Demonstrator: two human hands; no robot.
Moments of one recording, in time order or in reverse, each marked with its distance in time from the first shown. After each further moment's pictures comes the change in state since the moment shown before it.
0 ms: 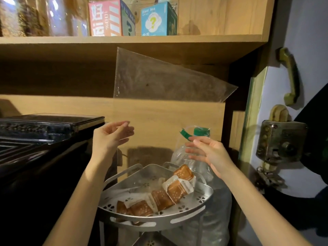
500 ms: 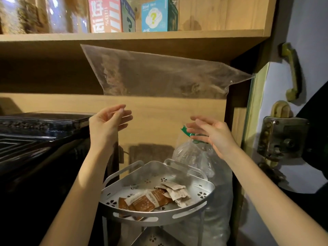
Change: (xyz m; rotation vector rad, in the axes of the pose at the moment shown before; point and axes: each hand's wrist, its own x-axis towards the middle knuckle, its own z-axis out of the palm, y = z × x) left_hand 0.004 0.023 0.002 -0.085 0.039 0.115; right_hand 0.010 -0.039 0.007 -0.020 0.011 -0.150
